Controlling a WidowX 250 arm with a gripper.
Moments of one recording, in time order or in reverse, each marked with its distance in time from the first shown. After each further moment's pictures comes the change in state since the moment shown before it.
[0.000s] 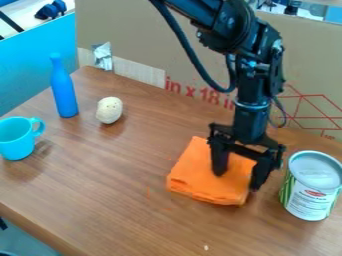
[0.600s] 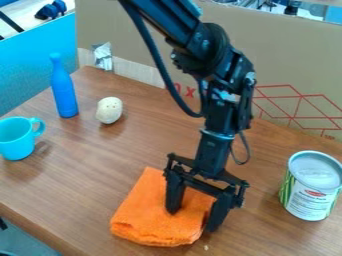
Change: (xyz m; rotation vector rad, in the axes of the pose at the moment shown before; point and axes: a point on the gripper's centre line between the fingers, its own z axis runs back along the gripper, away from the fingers) arm -0.076 0.012 -0.027 0.075 0.284 0.139
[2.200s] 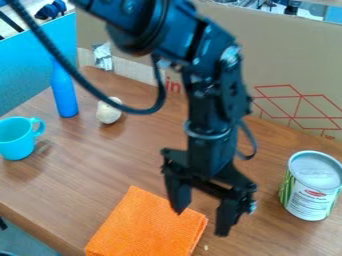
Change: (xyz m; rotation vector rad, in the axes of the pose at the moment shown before) arm -0.058 -0.016 0.026 -0.073 -0.356 -0.159
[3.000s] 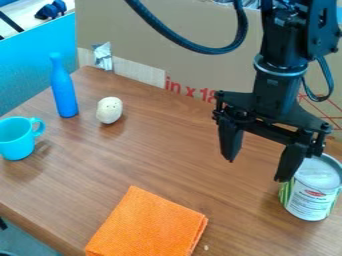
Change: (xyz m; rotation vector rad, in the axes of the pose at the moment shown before) arm 0.039 -0.052 0.060 0.089 -0.128 0.032
